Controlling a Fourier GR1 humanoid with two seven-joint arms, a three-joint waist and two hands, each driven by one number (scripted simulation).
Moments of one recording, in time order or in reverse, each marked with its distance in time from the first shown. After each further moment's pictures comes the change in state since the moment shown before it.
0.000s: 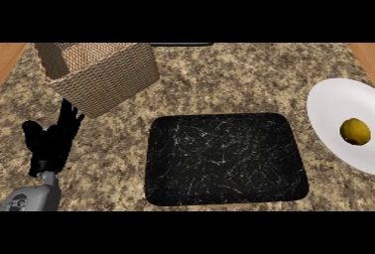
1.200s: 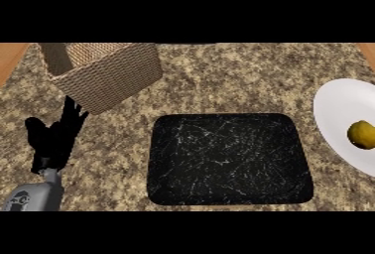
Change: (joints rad) left arm -0.018 -0.006 -0.007 -0.009 -0.002 -0.015 0.018; right arm 0.047 -0.178 0.020 0.084 -0.226 0.188 0.155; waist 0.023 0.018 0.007
